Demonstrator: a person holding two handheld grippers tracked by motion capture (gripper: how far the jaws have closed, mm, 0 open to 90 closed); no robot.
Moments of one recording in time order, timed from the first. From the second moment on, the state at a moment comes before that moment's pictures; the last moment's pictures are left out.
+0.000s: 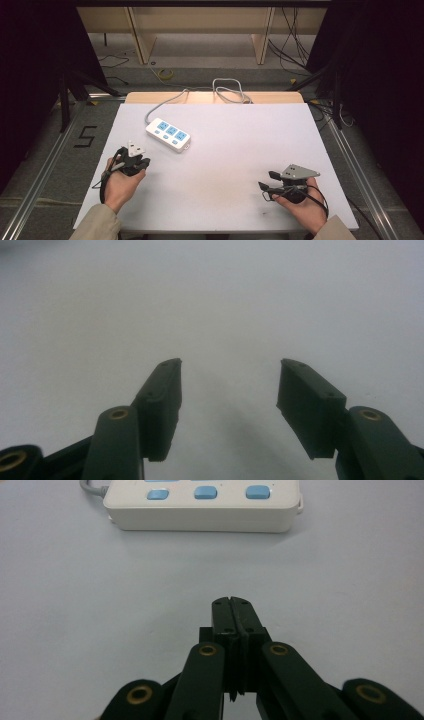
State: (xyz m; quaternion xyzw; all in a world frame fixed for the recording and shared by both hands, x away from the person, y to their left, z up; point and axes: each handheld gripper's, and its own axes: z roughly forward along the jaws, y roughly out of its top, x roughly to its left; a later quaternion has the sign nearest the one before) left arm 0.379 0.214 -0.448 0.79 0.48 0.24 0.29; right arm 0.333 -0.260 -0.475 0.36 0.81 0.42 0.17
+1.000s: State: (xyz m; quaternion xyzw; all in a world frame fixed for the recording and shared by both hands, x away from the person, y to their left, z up) left arm 0.416 0.216 -0.440 0.80 0.48 0.23 0.27; right arm 0.334 -0.258 -0.476 0.36 0.82 0.41 0.17
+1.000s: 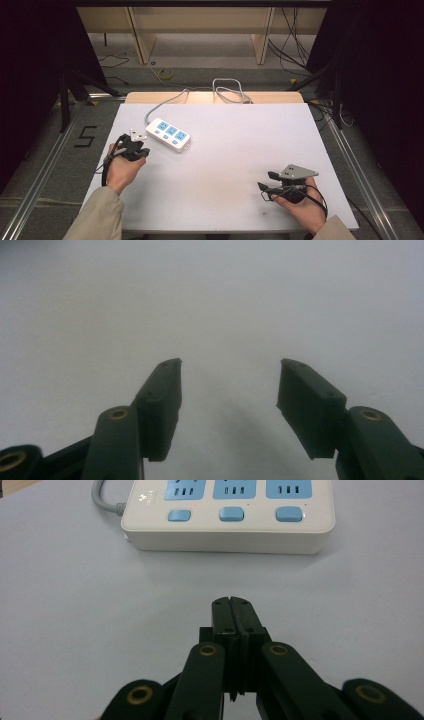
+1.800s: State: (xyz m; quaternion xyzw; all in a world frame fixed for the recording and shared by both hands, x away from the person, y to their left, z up) left arm 0.444 0.214 -0.434 0.81 0.47 0.23 0.26; right arm 0.335 -0.258 -0.476 0.37 0.82 0.41 0.17
